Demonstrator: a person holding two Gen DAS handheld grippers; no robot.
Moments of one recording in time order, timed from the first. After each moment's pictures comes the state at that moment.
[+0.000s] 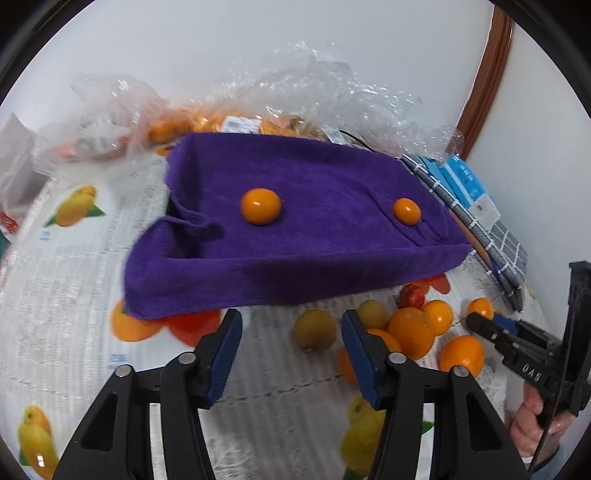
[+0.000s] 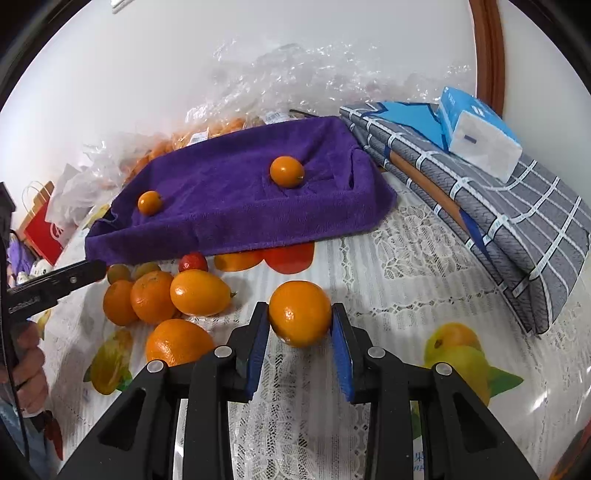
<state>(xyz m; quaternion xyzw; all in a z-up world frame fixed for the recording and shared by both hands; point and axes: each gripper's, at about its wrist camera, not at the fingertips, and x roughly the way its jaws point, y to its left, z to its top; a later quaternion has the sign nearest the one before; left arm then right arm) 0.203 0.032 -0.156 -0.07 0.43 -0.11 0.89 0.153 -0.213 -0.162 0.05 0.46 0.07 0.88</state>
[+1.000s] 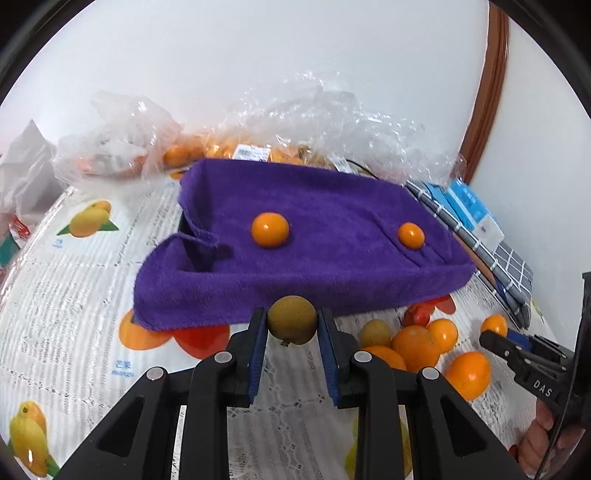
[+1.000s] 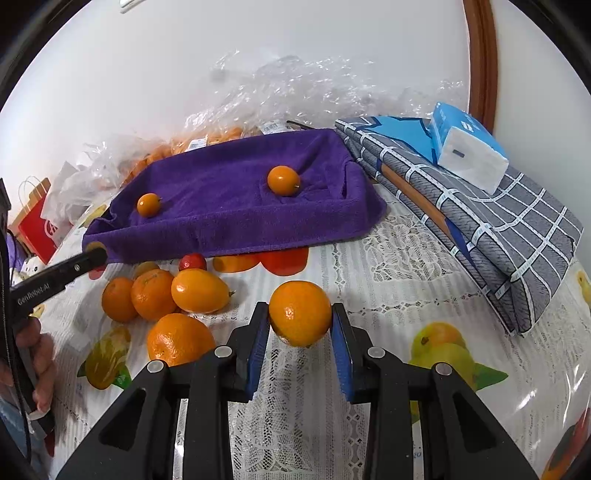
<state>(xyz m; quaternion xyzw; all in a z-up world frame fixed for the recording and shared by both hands) 0.188 0.034 -0.153 -0.07 0.36 -0.08 0.93 0.143 -0.209 -0.153 0.02 0.44 0.06 0.90</state>
